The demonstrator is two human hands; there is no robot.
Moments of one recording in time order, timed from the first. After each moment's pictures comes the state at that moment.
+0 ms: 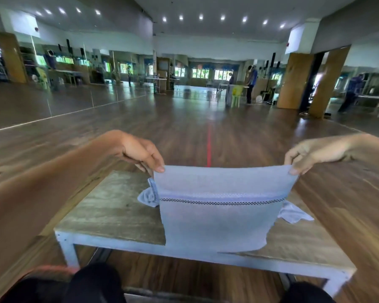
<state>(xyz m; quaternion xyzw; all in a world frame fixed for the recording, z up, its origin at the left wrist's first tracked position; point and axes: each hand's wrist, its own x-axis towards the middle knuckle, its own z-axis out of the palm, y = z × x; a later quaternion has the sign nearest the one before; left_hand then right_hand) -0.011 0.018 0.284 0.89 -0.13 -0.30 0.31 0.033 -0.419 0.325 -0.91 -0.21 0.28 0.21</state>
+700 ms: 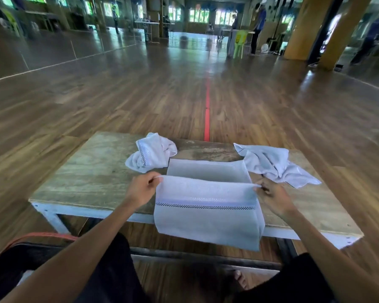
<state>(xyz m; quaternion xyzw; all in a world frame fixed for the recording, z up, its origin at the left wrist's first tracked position) 0.029 -0.017 0.012 0.93 0.02 0.13 0.35 0.066 -0.395 0.022 -0.92 -0.10 -0.05 0.37</state>
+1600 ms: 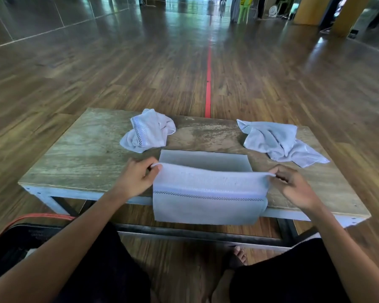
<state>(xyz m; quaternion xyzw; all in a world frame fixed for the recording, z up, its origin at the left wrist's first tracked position) 0.030 -0.003 -0.009 0.93 -0.14 0.19 0.29 0.046 -0.414 0.030 -0.87 -0.13 0.02 0.48</state>
